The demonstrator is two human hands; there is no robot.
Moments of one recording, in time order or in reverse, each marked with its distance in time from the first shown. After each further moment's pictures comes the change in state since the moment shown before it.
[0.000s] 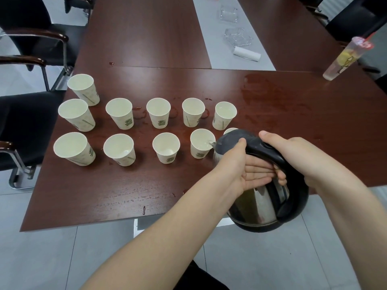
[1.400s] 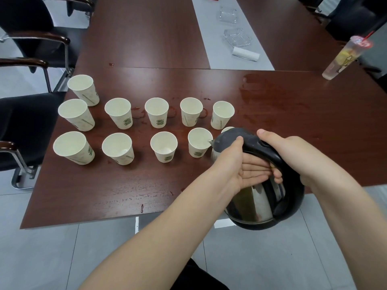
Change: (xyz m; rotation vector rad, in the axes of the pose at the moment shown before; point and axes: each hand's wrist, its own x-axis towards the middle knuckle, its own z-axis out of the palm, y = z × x) left_hand -0.003 -0.002 0.006 -0.004 0.027 0.010; right_hand -0.005 0.005 -0.003 0.012 0.011 -0.034
